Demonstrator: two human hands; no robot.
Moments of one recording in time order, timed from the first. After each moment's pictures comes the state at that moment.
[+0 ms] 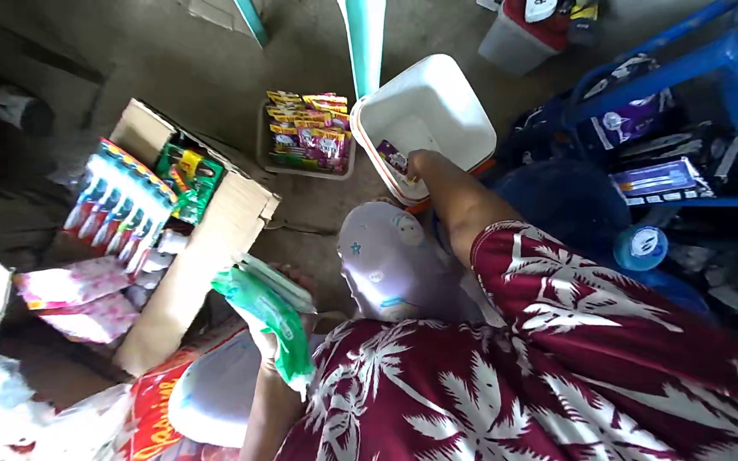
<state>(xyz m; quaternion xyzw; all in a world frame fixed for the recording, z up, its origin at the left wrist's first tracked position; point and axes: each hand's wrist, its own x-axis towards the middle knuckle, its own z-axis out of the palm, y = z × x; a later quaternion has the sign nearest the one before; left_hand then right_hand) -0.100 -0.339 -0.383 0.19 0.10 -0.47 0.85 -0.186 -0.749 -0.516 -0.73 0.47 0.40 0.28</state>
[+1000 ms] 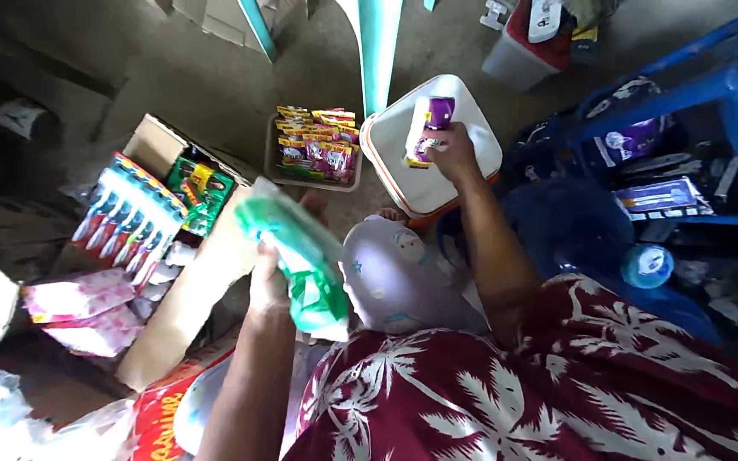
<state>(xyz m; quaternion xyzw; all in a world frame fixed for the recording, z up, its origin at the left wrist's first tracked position) -0.038 -0.437 -0.341 0.40 -0.21 -0.51 0.73 -0.221 -0.746 -0.414 -0.74 0.50 -0.11 0.44</state>
